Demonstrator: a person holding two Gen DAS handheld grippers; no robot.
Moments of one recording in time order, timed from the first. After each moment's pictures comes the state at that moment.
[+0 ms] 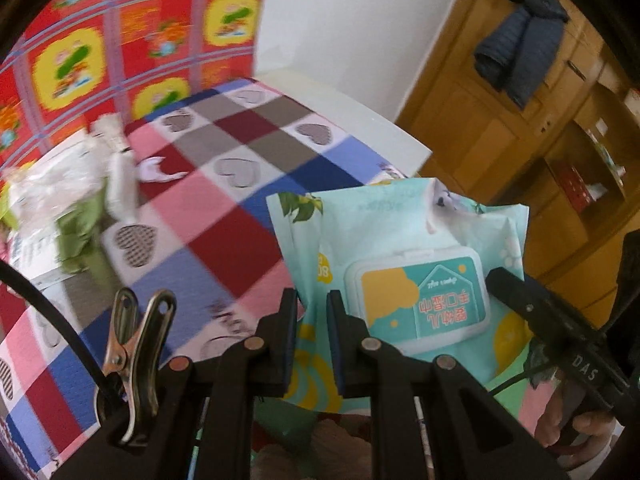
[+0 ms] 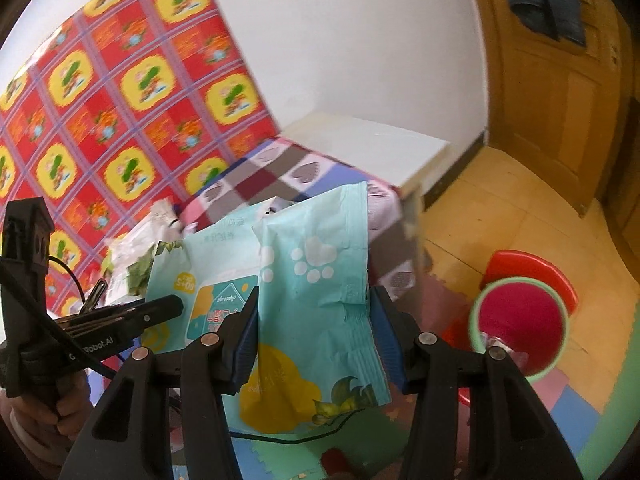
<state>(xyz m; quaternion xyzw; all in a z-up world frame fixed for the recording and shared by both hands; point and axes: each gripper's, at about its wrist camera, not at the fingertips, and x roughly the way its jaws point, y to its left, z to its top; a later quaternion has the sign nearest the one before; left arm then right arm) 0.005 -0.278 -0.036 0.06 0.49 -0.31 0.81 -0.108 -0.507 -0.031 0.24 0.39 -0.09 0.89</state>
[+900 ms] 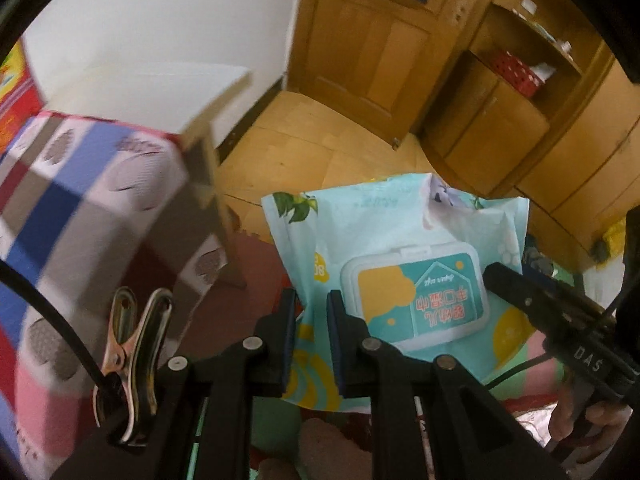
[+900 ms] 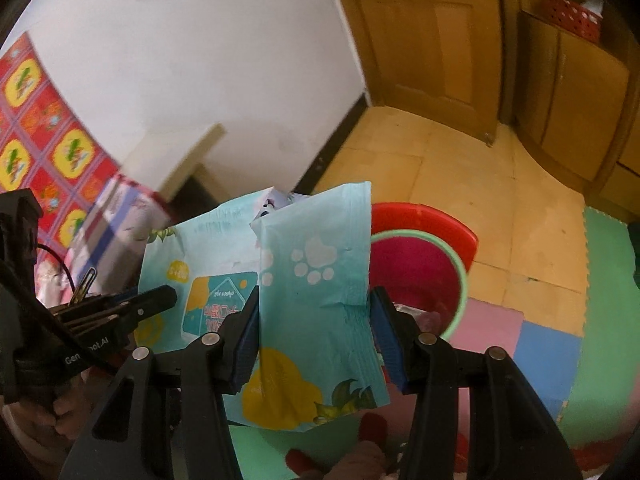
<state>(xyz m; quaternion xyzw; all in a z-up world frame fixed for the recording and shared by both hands) -0.058 -0.527 -0.136 0.19 0.49 -0.45 0.72 -0.223 -0.683 -0.146 0.32 0.41 -0.25 0.82</state>
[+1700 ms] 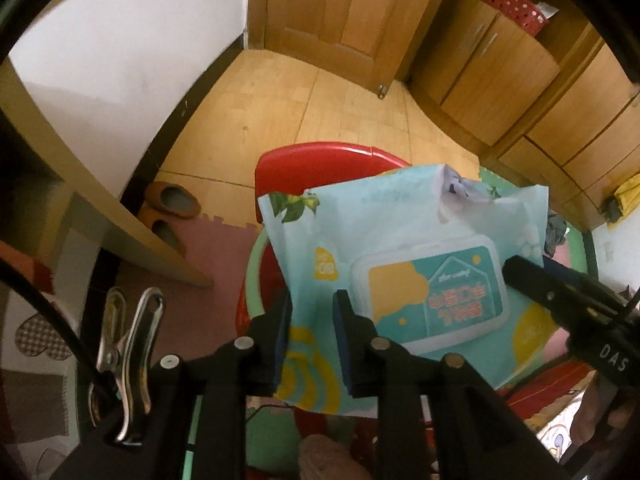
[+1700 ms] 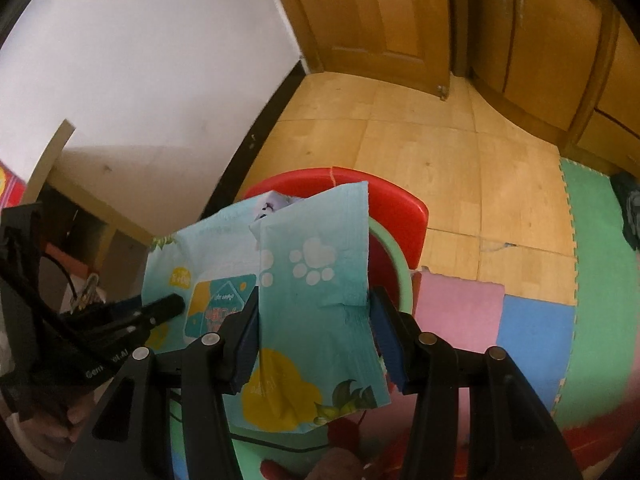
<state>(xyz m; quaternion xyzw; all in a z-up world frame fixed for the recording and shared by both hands) -0.066 -0.660 -0.302 0.26 0.52 -0.46 0.67 -0.229 -0.776 -0.282 0.36 0.44 -0.31 0.76</state>
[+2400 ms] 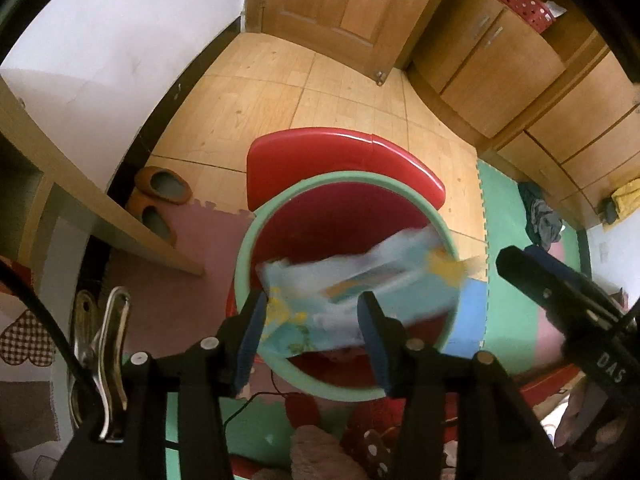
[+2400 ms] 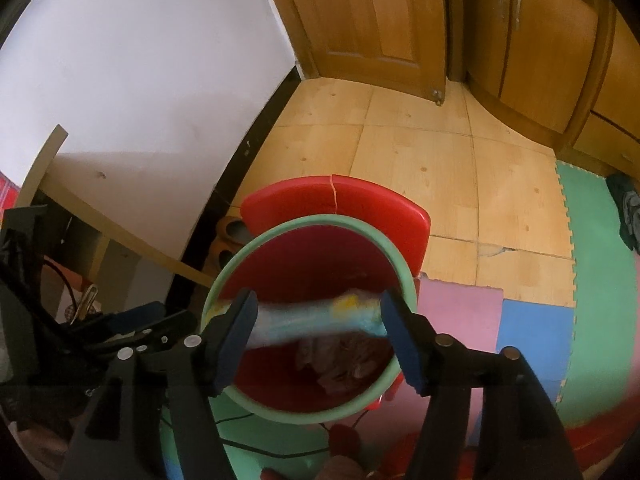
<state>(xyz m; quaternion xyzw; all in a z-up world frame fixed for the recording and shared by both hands) -0.060 -0.675 -0.312 0.26 0.55 -0.46 0.65 -0.223 -0.777 -0.282 0.35 0.44 -0.32 0.76</state>
